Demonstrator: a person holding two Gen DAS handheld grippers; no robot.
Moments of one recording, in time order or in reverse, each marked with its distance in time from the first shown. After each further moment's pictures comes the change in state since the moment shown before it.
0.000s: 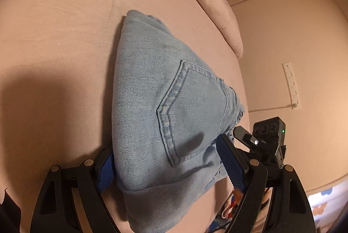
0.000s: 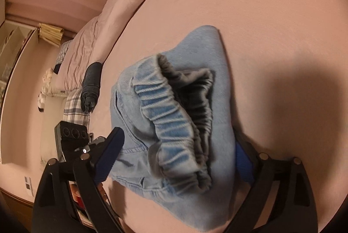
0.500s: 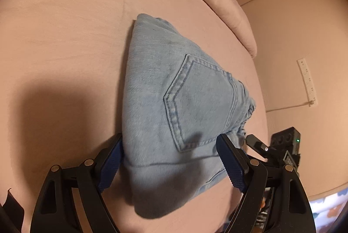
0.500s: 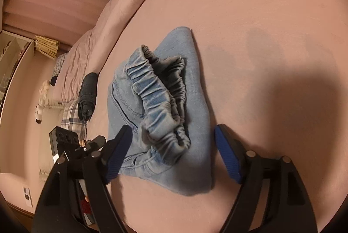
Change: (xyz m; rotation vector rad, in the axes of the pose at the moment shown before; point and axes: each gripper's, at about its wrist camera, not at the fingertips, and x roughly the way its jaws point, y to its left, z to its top) left arm -0.005 -0.012 -0.014 0.014 -0.039 0.133; right arm -0.031 -0.014 -0.025 0.062 -0.071 -0.041
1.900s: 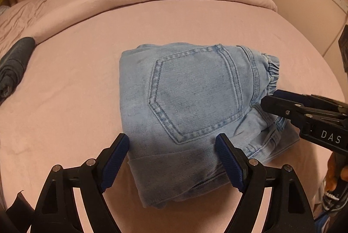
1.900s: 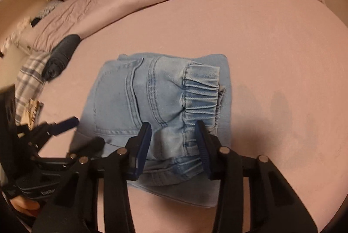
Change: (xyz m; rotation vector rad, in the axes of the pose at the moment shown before) left arm 0.011 -0.081 -0.048 0.506 -0.123 0.593; right arm 0.032 0.080 -0.001 -0.459 -0.078 -0.350
